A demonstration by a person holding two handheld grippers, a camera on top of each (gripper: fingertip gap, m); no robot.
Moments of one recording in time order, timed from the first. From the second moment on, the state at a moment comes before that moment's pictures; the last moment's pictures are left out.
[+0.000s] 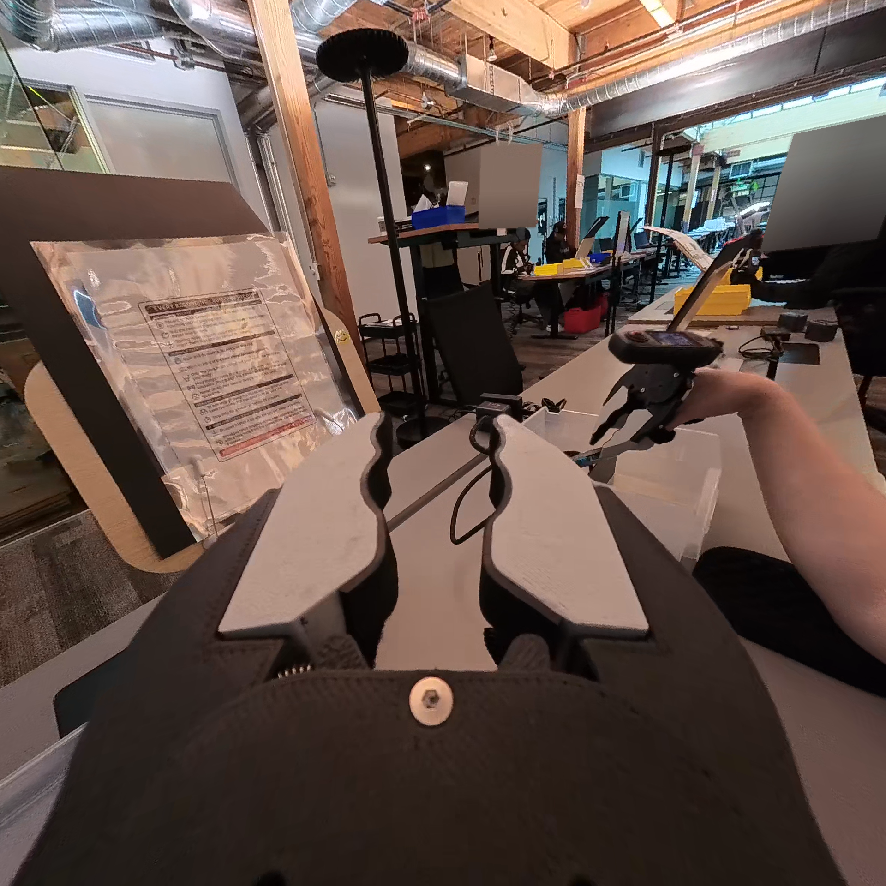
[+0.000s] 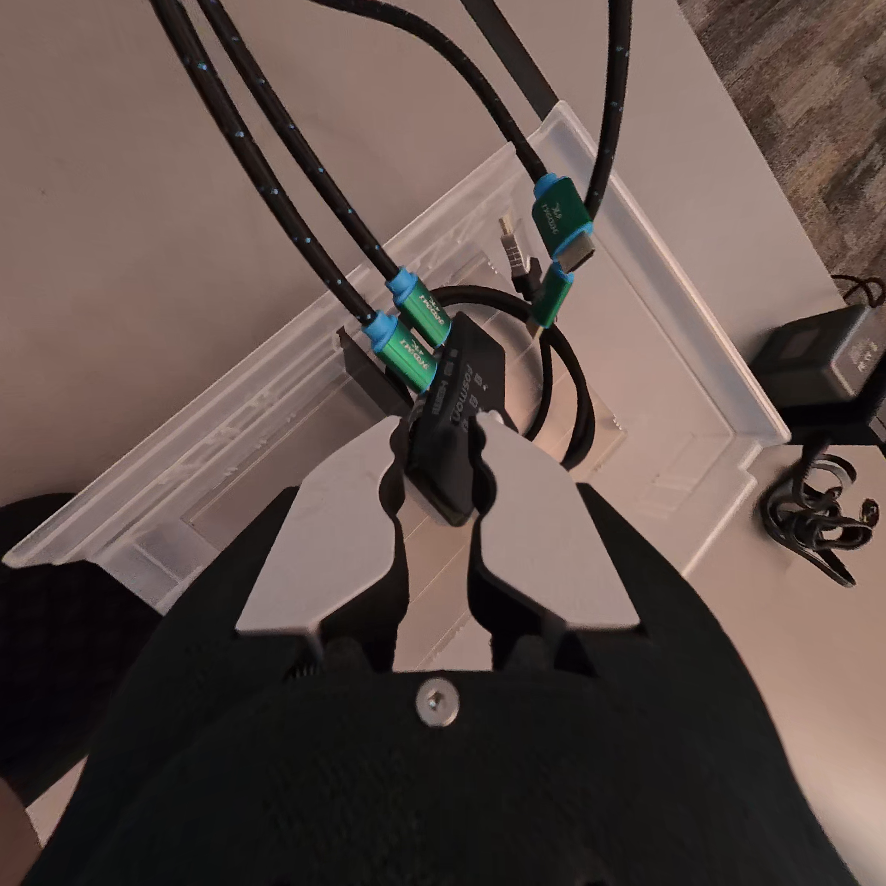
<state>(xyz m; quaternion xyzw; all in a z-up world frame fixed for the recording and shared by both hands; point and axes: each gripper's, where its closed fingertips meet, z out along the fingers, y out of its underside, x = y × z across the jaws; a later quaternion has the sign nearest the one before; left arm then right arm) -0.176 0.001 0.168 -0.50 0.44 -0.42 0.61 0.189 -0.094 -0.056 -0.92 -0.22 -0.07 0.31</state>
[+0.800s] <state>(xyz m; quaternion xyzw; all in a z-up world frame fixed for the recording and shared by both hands) -0.240 0.023 0.193 -0.52 0.42 -0.33 0.66 0.297 -0.195 -0.098 -0.96 0.20 -0.06 0.20</state>
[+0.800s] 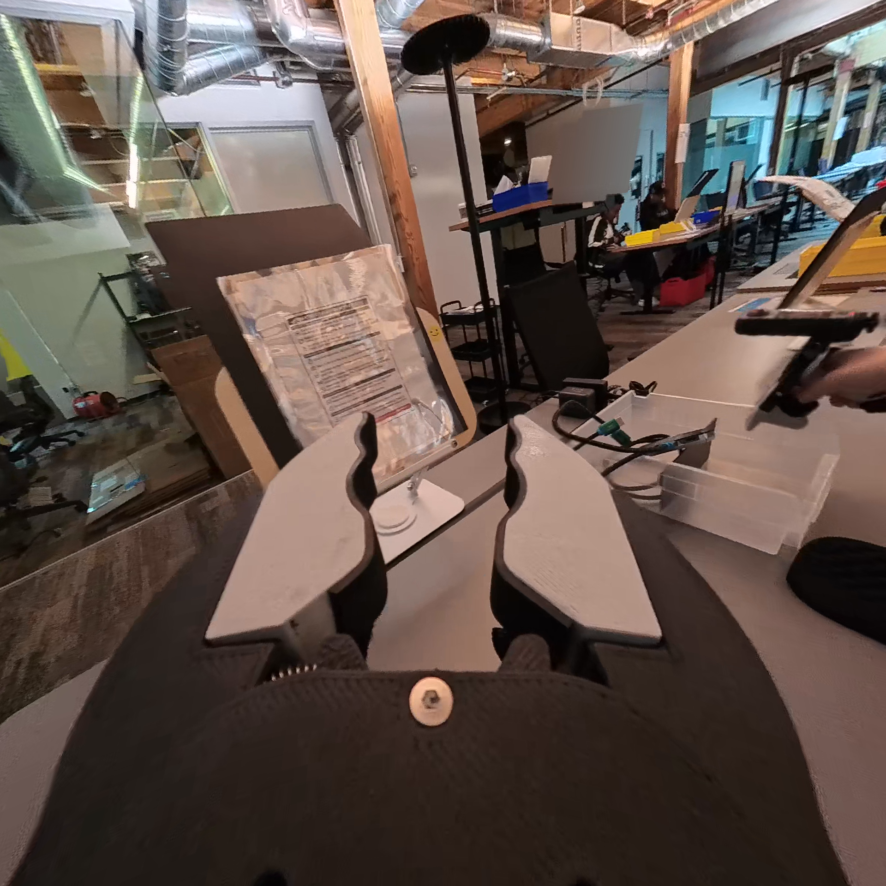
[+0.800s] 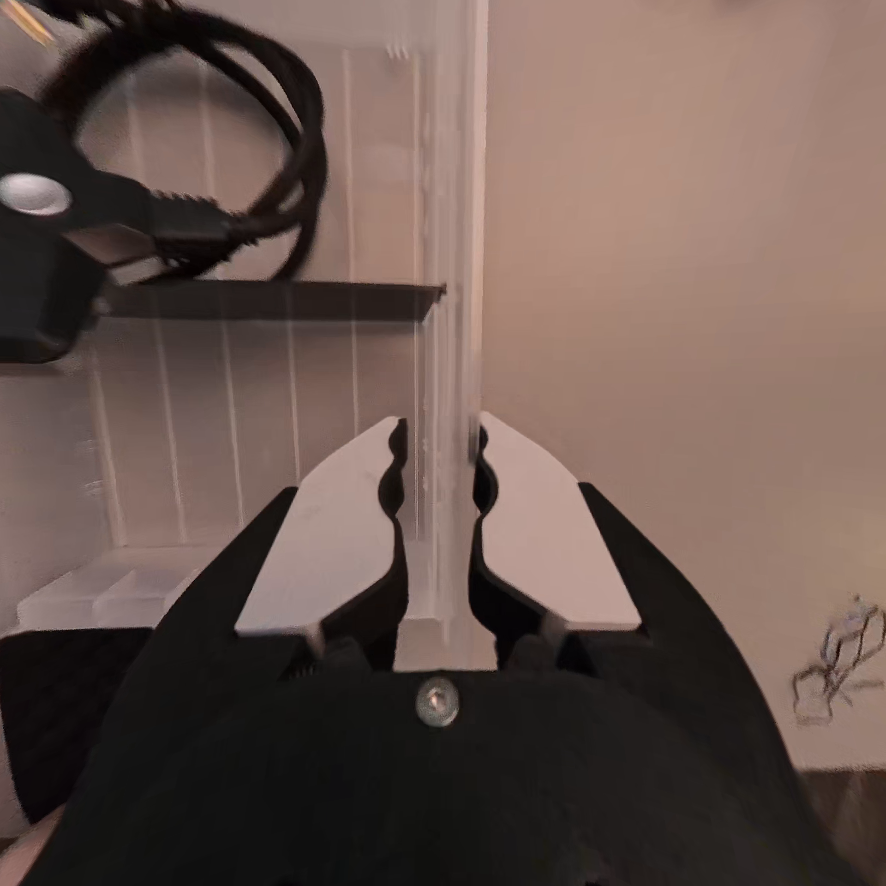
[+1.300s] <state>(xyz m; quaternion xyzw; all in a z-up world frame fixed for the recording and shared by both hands) -0.304 0.060 0.159 -0.63 0.42 -0.23 0.61 0.271 -0.190 -0.102 -0.92 0.35 0.08 0.16</state>
